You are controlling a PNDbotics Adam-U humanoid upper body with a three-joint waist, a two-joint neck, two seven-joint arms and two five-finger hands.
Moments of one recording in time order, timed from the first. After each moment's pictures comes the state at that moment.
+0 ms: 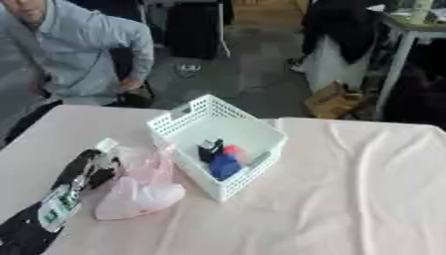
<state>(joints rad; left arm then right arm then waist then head) -0.46 0.45 -0.12 -0.86 -0.52 0.30 0.23 -0.52 -0.19 -0.07 -1.98 -0.08 -0.36 -0.42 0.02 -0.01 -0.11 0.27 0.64</state>
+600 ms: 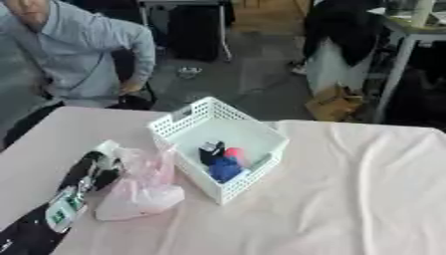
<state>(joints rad) -0.47 0.44 -0.11 -0.83 -0.53 0.30 0.25 -0.52 -0.18 -0.07 -1.98 -0.09 -0.36 -0.42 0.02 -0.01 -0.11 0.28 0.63</state>
